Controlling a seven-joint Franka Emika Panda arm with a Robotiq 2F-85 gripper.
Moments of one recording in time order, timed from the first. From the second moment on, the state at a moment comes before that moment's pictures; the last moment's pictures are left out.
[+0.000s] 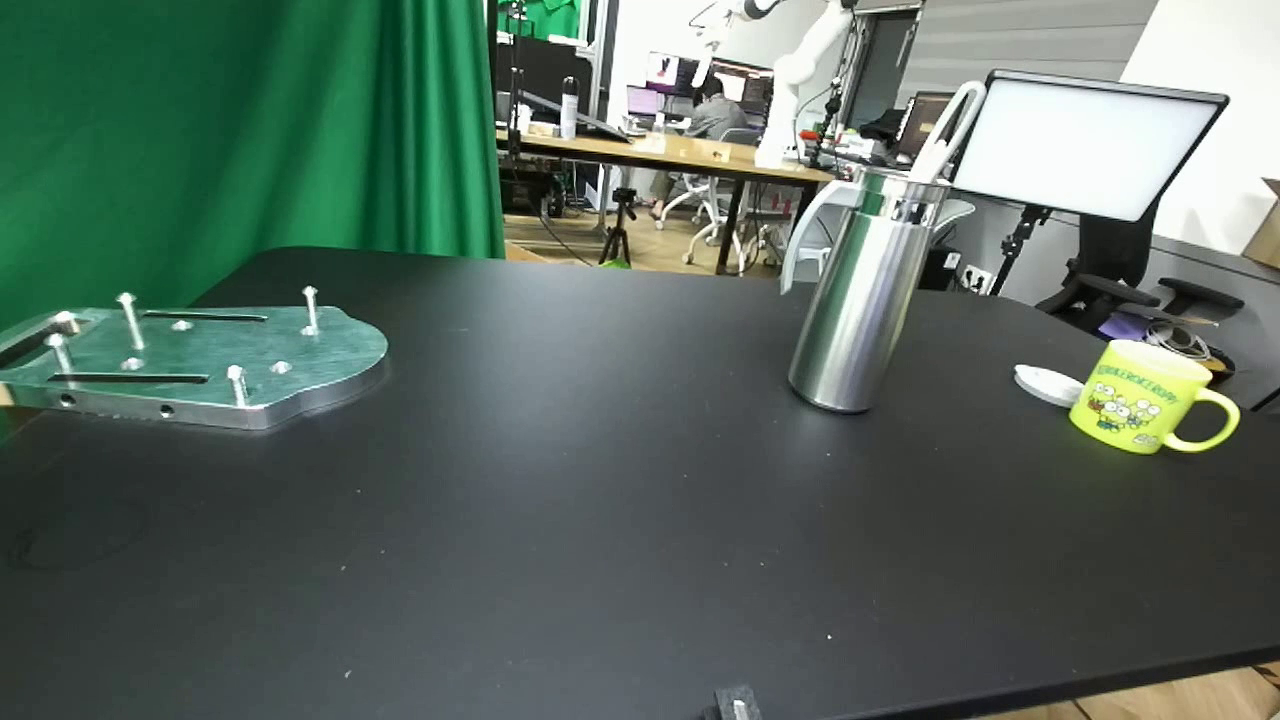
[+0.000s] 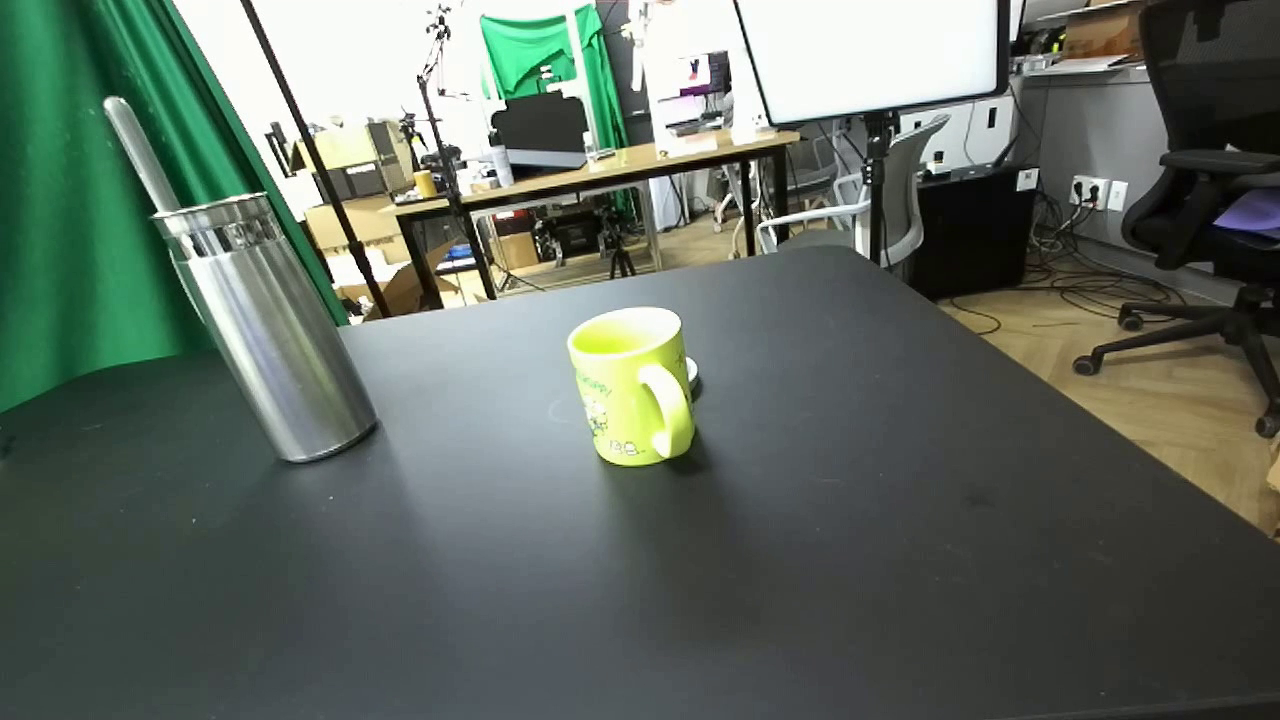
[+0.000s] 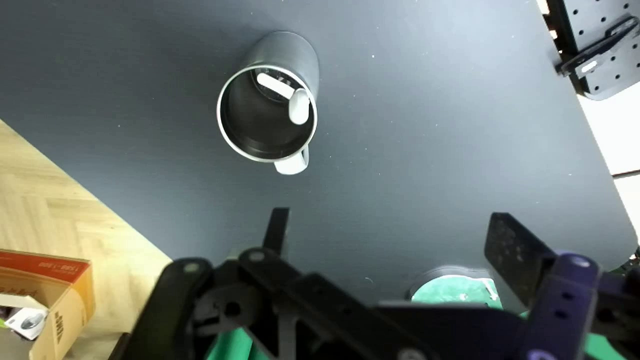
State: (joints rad) arm 0.16 -0.35 -0.08 -2.21 0.10 1.94 -0.94
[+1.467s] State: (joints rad) arm 0.06 -0.28 -0.13 -2.29 0.13 1.99 -1.06
